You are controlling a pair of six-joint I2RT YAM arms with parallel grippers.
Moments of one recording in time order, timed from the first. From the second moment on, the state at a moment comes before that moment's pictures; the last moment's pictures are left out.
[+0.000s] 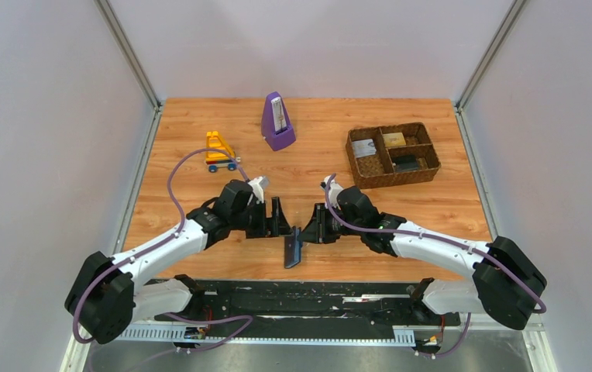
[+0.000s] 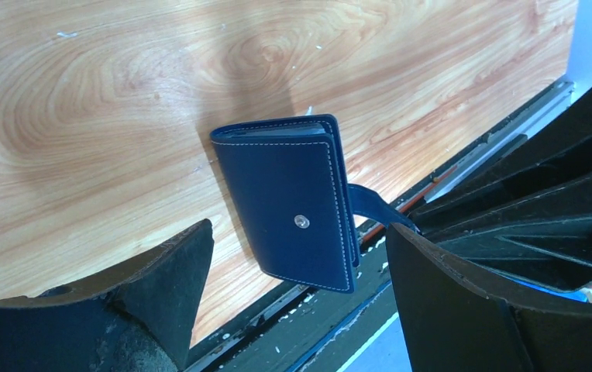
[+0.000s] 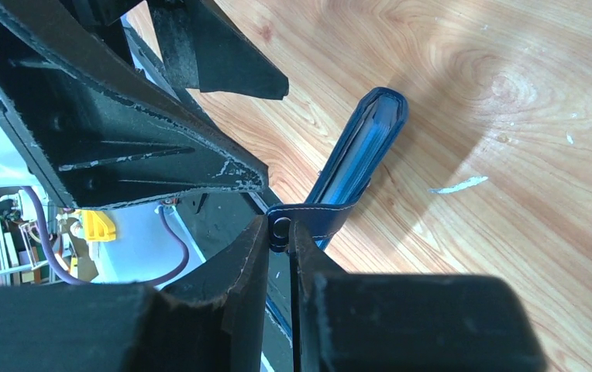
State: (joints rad) left arm -0.64 1.14 0.61 -0.25 0.34 -0.69; right arm 0.85 1.26 0.63 0.07 -0.34 0.78
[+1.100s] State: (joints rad) left arm -0.64 1.22 0.60 -0.23 0.36 -0.69; right arm 0.85 1.25 0.63 0.10 -0.36 0.79
